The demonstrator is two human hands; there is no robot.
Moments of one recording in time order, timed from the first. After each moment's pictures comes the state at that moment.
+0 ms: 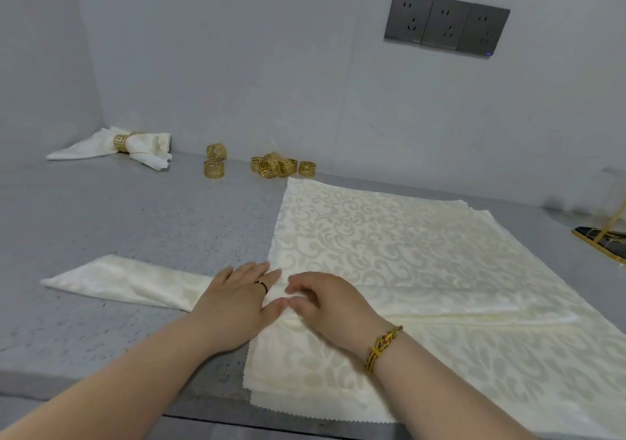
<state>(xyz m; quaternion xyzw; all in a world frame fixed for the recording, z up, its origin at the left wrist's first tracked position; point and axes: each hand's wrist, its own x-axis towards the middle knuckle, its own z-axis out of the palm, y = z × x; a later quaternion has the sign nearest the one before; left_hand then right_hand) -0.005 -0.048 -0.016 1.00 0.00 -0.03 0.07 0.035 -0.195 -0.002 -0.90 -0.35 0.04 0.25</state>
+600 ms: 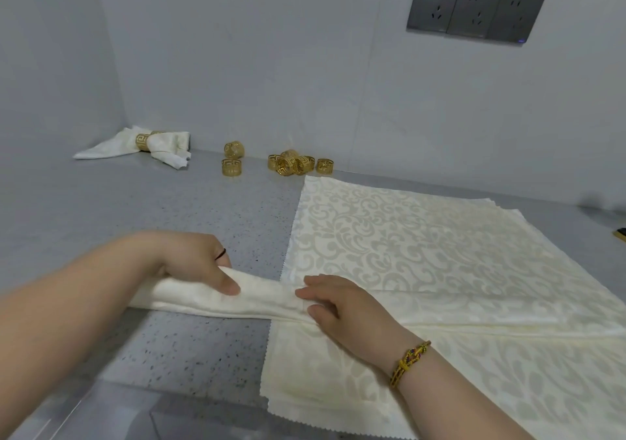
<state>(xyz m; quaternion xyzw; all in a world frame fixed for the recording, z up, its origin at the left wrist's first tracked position) 0.014 0.038 0.037 0.94 0.06 -0.23 0.25 0.039 -0.195 -0.011 -0.88 -0.39 0.05 0.26</state>
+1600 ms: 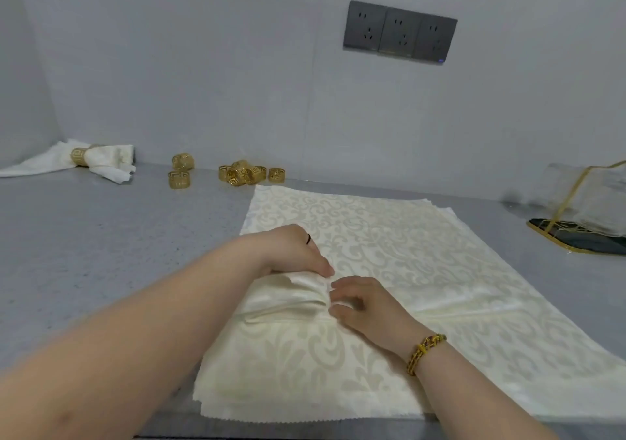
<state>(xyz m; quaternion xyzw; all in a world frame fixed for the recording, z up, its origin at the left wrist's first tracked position) 0.050 -0.122 0.065 0.91 0.00 -0.13 0.39 0.054 -0.287 -0.004 -0.92 -0.28 0.02 0.28</state>
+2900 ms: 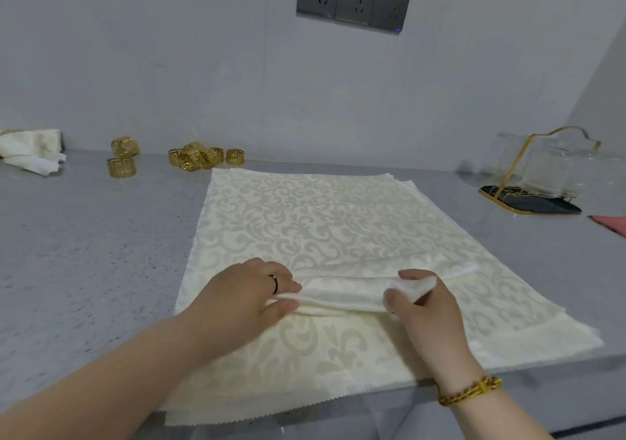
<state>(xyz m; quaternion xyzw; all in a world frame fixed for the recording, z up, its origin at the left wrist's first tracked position) 0.019 -0.114 -0.010 0.95 -0.25 0.08 0.17 0.003 -0.341 -0.003 -0.85 0.07 -0.13 0.50</state>
